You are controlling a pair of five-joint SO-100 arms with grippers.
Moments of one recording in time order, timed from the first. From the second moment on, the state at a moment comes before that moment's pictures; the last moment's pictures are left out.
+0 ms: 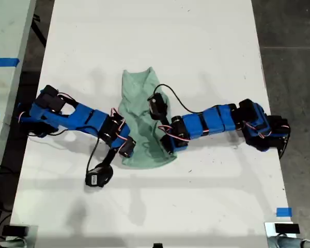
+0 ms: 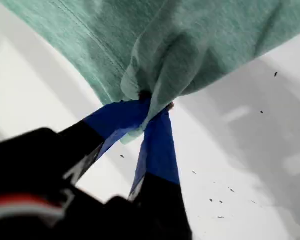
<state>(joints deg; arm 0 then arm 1) 7.7 54.5 56.2 84.9 3.8 -9.0 50.3 44.0 88.9 -22.2</state>
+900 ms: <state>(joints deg) -31.1 70.4 58.5 94.3 25.0 22.7 55.3 44.0 75.1 -51.6</state>
